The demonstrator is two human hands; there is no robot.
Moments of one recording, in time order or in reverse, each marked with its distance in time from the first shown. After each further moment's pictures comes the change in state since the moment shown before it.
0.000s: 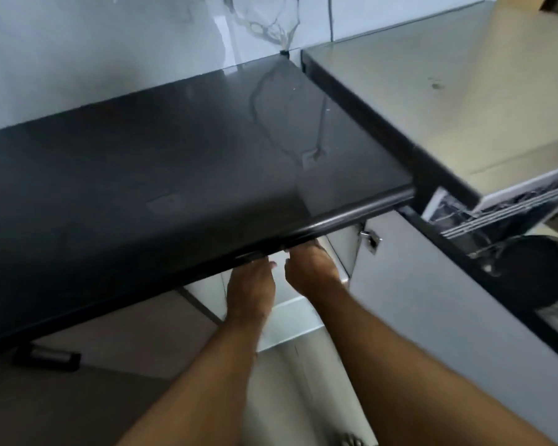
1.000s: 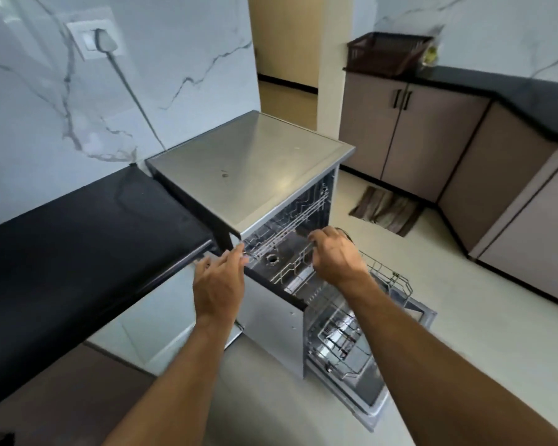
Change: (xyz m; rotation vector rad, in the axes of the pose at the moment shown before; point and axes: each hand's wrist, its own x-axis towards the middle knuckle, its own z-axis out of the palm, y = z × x) left_hand -0.176 0.265 -0.208 -0.077 0.343 0.590; right_hand -0.312 0.123 -0.349 -0.153 0.404 0.296
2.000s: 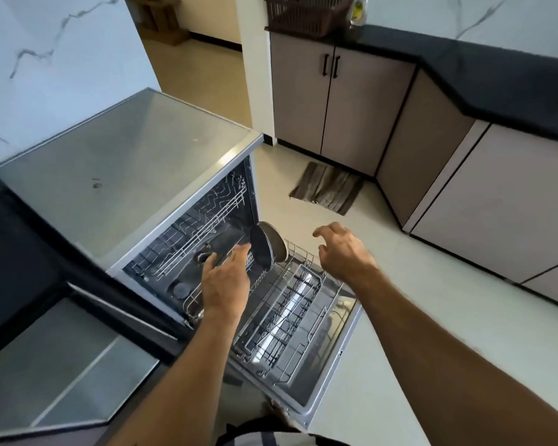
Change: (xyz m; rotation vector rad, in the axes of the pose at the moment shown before) left_hand 0.074 0.246 0.145 -0.054 -0.408 0.037; right_hand 0.039 0.273 -0.069 0.002 -0.171 0.221
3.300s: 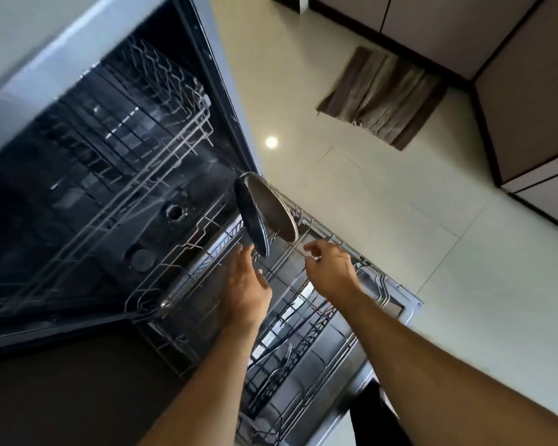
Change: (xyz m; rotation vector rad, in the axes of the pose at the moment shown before) left_hand 0.180 -0.005 0.375 -0.227 -0.289 -0.456; right_hand 0.260 0.163 0.331 0.554 -0.332 0.358
